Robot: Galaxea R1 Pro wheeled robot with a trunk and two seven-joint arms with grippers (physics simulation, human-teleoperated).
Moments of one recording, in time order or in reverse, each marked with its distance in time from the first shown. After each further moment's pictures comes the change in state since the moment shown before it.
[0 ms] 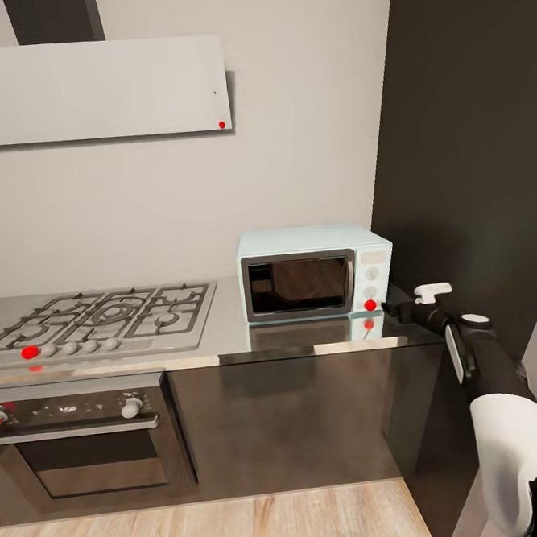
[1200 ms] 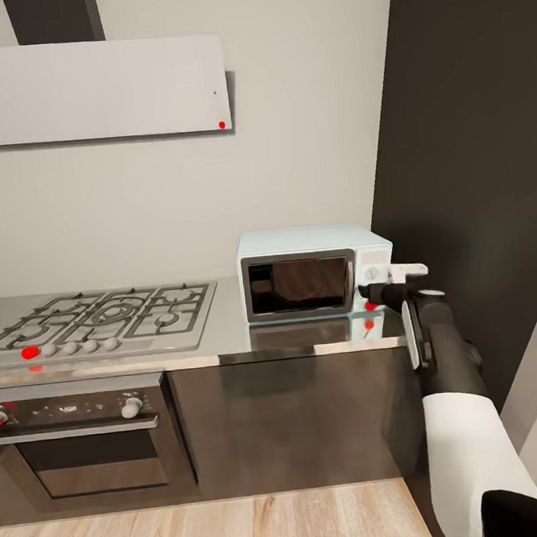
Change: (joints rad) left arm 0.000 0.001 0.000 0.000 0.003 0.000 0.001; right arm -0.006 0.205 0.121 -0.298 -0.006 0.331 -0.301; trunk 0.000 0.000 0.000
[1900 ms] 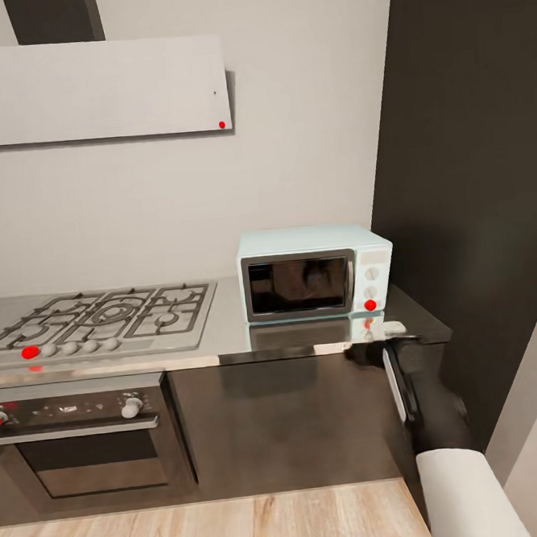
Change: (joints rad) left arm 0.000 -0.001 0.000 0.000 0.000 0.000 0.000; right arm 0.200 0.049 0.095 -0.032 0.013 0.253 -0.015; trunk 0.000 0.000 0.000
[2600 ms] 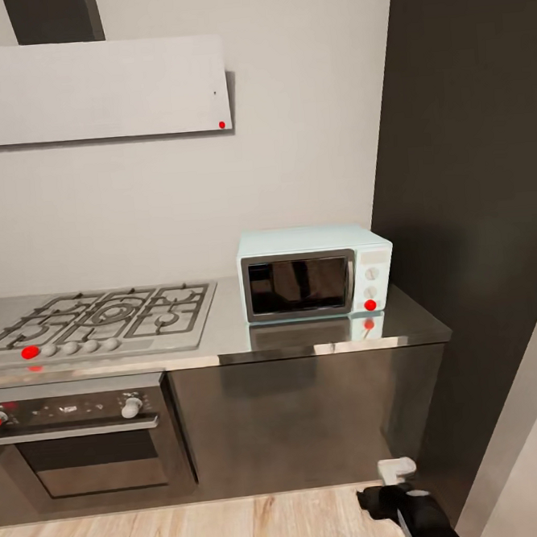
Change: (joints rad) left arm 0.000 0.000 0.000 0.000 0.000 0.000 0.001; right arm 0.395 -0.019 -0.033 0.383 -0.006 -0.488 -0.038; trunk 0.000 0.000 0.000
